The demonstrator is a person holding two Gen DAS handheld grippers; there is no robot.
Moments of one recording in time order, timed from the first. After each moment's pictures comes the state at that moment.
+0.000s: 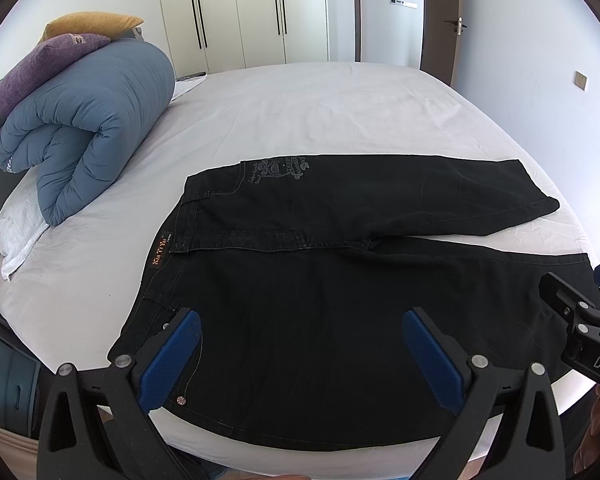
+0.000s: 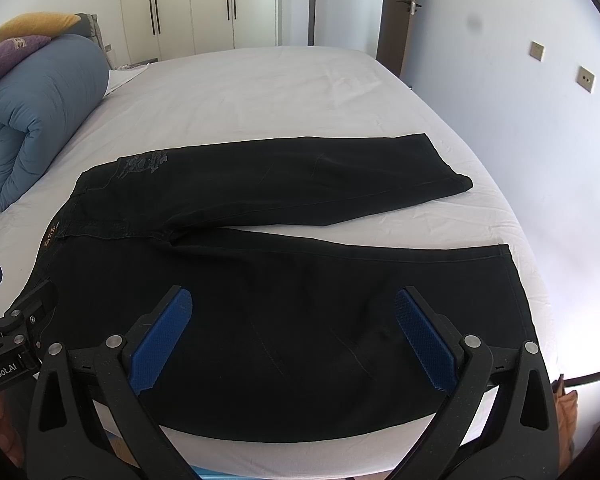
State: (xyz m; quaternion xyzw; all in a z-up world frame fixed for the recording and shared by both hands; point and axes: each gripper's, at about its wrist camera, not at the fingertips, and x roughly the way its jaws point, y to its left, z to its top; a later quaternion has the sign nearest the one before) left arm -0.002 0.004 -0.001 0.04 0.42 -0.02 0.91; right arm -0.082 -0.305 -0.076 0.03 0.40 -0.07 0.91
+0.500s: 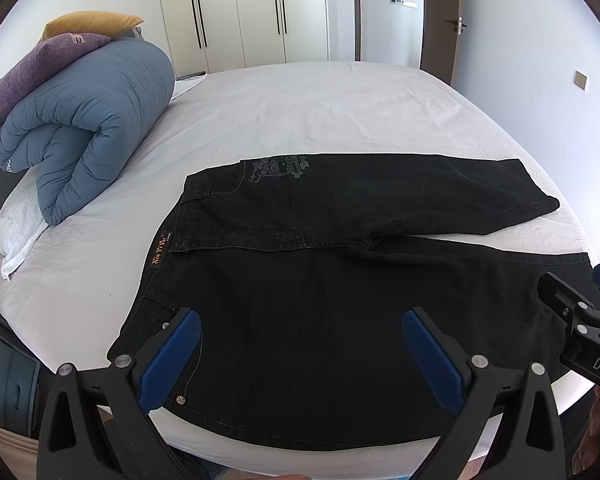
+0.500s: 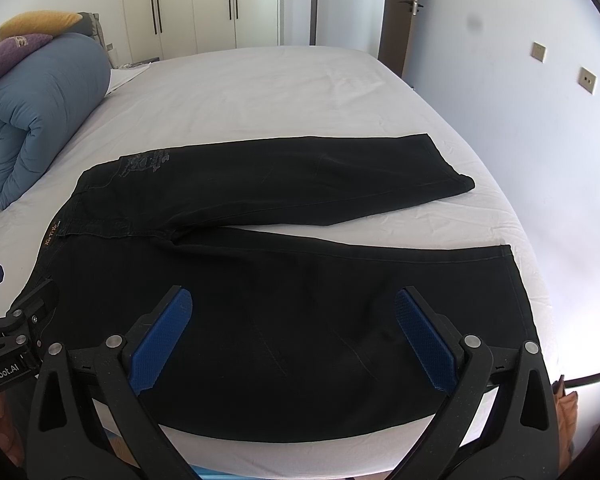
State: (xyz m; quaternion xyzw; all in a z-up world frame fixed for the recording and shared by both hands) left arm -0.003 0.007 -0.003 0.04 0.42 -0.02 0.91; right arm -0.081 -0.295 -0.080 0.03 0.40 -0.07 0.91
